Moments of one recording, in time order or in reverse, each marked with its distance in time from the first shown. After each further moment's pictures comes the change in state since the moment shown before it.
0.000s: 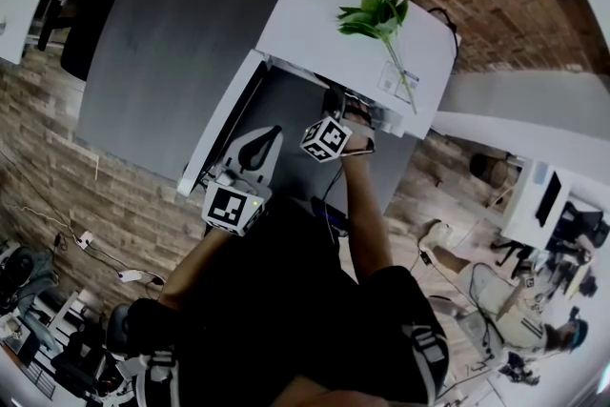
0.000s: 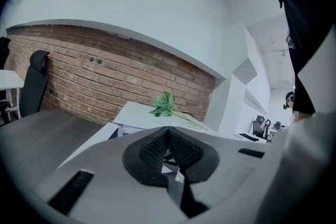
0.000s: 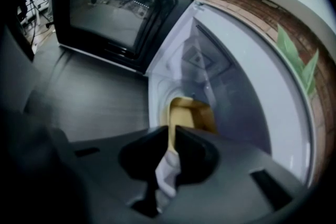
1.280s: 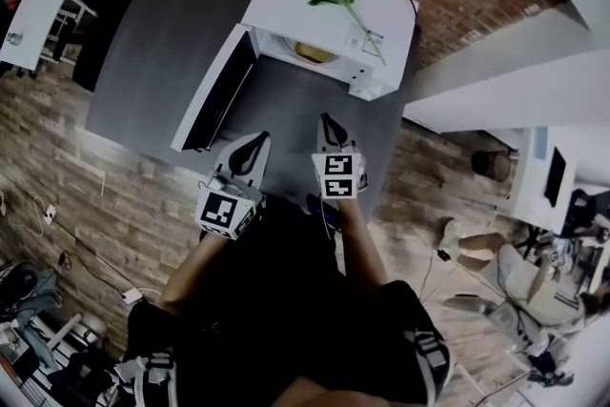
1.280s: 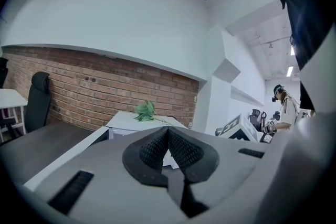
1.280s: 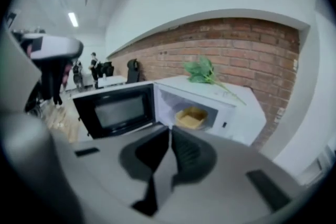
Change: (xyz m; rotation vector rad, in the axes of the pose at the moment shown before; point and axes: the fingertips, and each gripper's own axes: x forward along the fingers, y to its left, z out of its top) left arm -0.097 -0.107 -0.005 0.147 -0.076 -0.021; right arm -0.218 0.026 -0.035 0.836 -0.402 0.029
